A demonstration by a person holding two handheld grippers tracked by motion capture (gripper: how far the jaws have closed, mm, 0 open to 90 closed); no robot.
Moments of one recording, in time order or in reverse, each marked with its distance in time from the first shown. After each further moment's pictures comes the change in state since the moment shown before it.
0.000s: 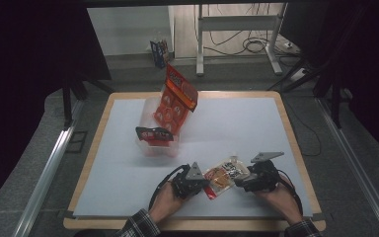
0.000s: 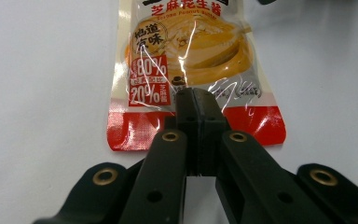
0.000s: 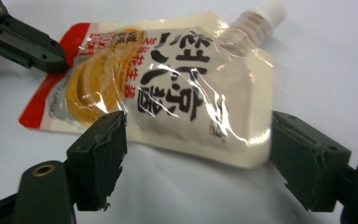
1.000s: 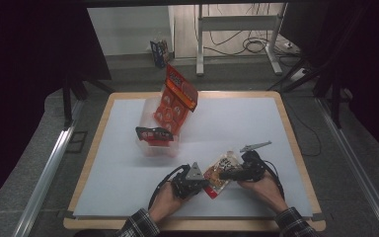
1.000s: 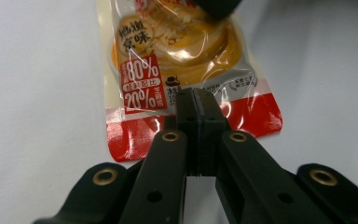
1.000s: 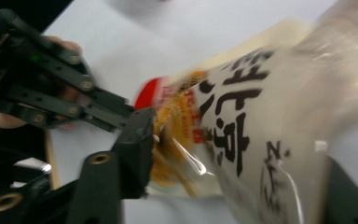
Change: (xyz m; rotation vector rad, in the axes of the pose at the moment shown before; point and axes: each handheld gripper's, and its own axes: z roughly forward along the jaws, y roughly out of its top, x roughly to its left) left arm 0.001 0.000 -0.001 0.023 0.005 0.034; right arm 0.001 0.030 0.035 -0.020 0.331 0.132
